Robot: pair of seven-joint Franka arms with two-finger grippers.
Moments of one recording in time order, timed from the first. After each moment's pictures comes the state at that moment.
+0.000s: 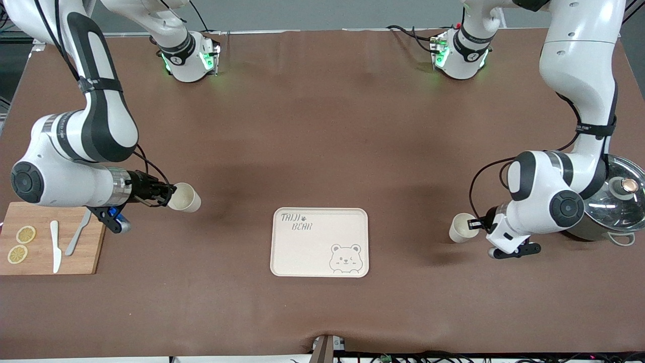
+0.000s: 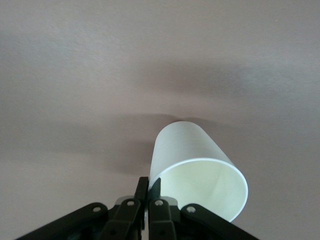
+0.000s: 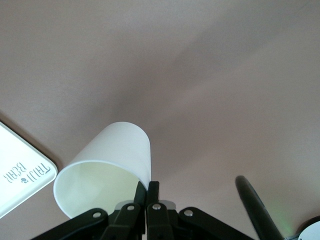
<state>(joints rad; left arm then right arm) -0.04 0.61 -0.09 -1.62 -0.03 2.11 -0.25 0.12 0.38 -0.04 -1.66 0.25 1.76 0.66</state>
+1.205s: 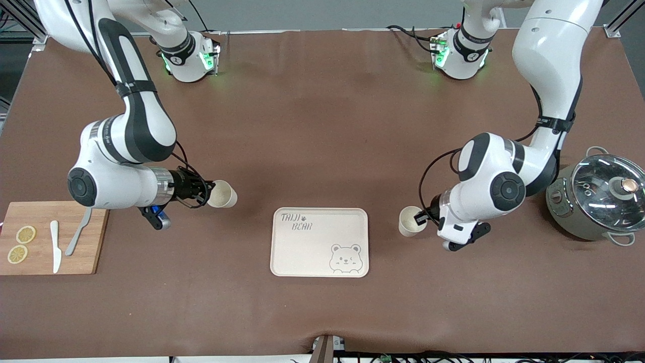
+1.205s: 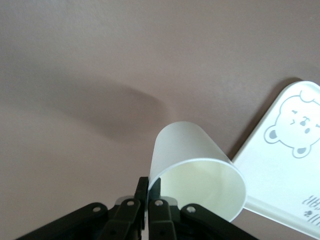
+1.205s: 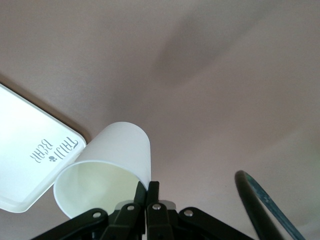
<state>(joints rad) -0.08 0.59 -0.31 -1.57 -0.03 2.08 -0.82 0.24 0.42 -0.05 -1.66 0.40 1.79 0.86</state>
